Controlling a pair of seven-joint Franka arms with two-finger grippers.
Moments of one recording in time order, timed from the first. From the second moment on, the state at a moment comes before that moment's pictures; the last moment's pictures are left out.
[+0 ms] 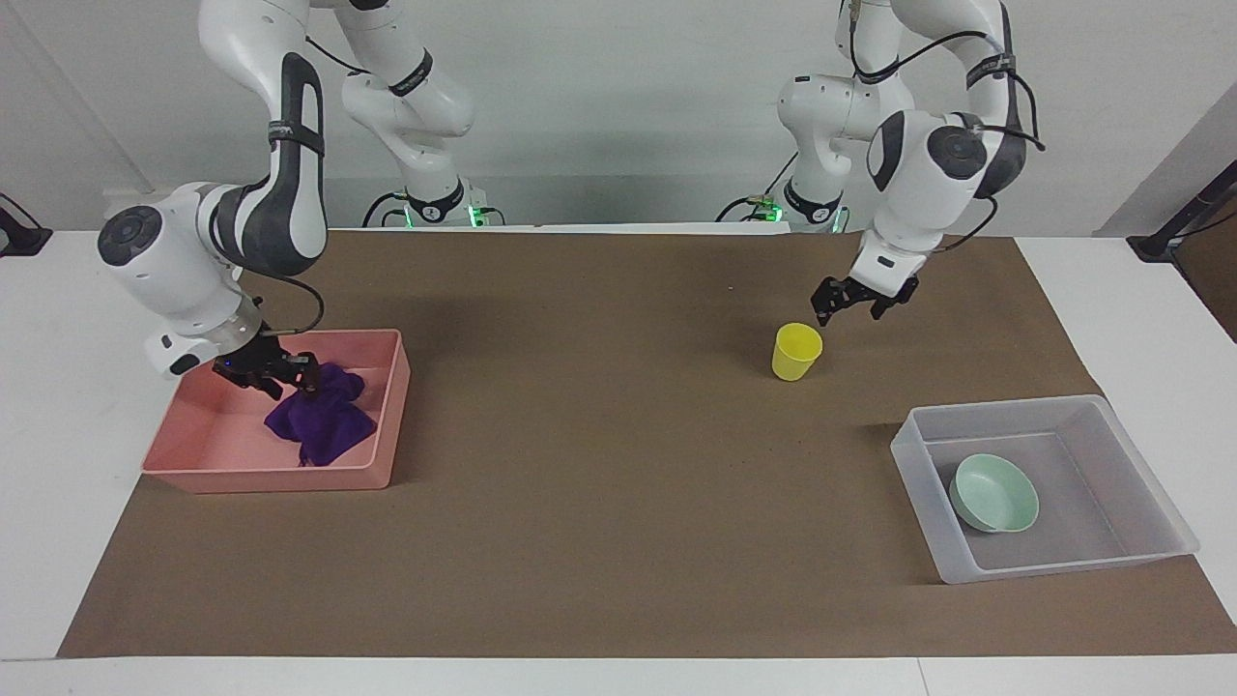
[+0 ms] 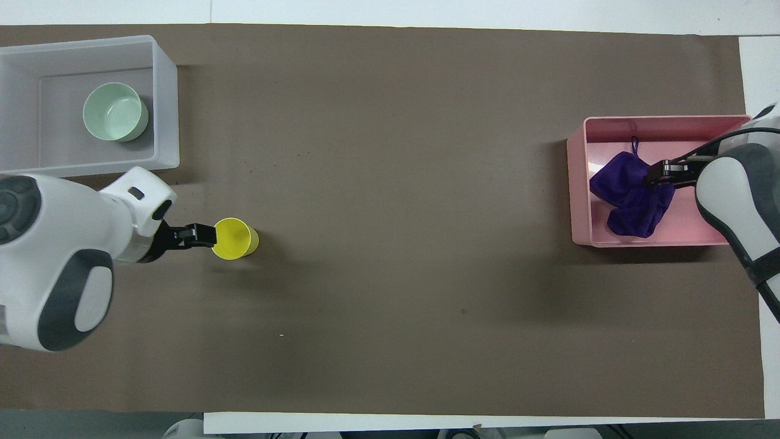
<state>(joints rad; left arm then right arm) -0.38 -0.23 0.04 -2.42 -0.03 2.17 -0.37 -0.24 0.15 0.03 -2.01 0.07 2.12 -0.19</state>
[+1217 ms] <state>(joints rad) -0.14 -0.02 0.08 -1.85 -0.03 1.96 -0.29 -0.03 -0.05 0.05 -1.64 0.01 1.41 -0.09</state>
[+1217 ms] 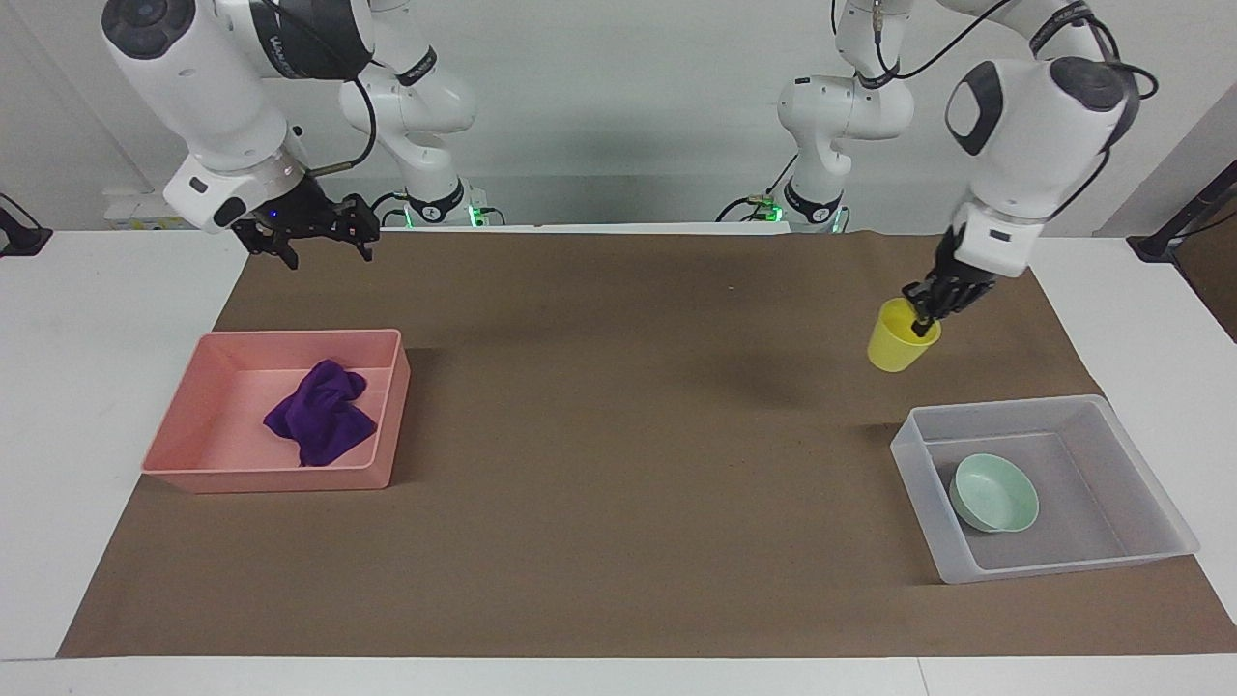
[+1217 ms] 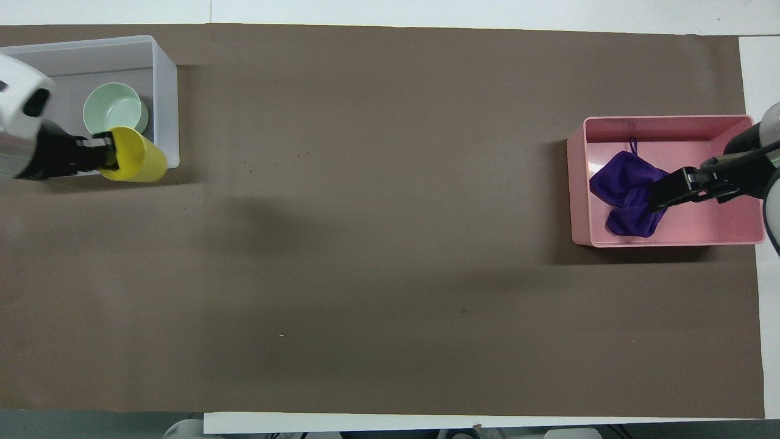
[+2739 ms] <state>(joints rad) -0.04 0.27 0.06 -1.54 -0.03 1.81 -0.15 -0.03 -0.07 0.05 -1.64 0.04 1.40 -0.09</state>
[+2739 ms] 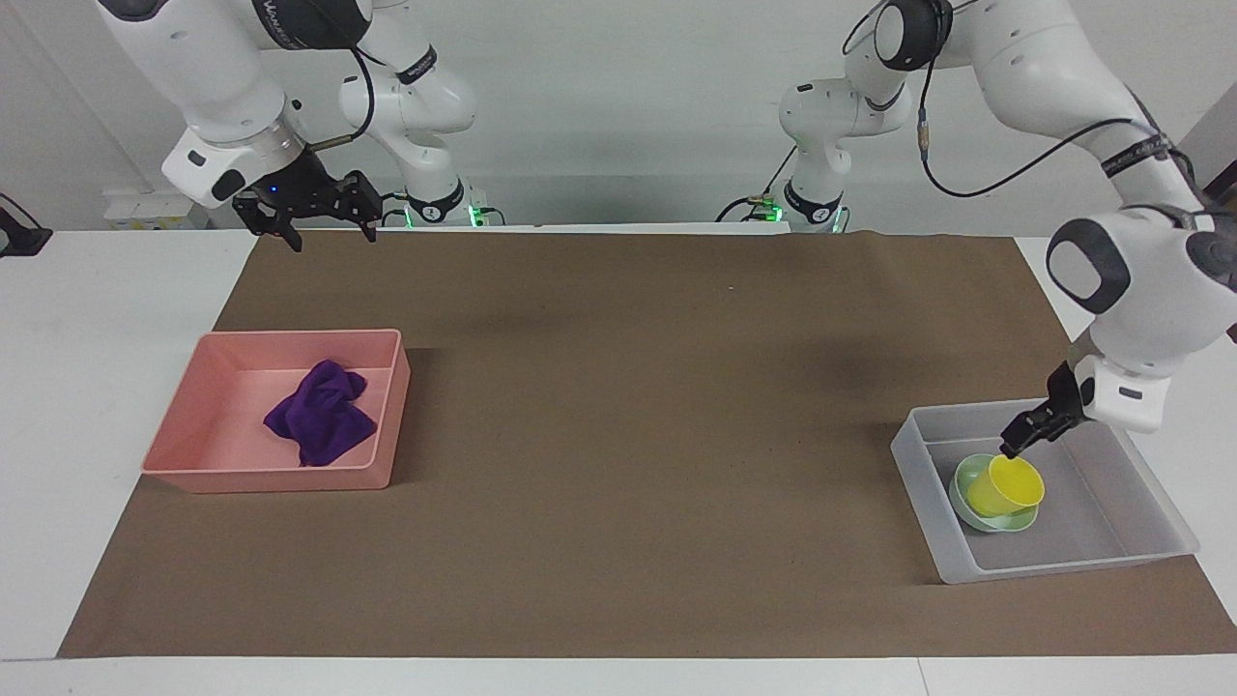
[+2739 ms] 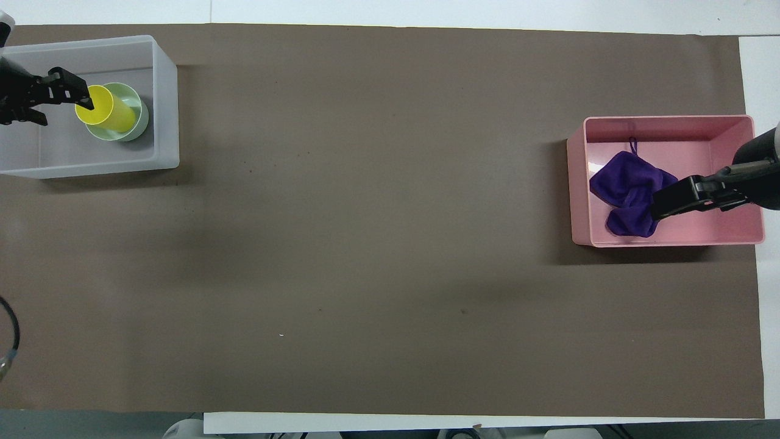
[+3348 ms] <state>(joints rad) -0.07 -0.02 0.05 -1.66 -0.03 1.67 0.02 -0.03 -0.07 0.05 -1.64 0.04 1.41 -0.09</state>
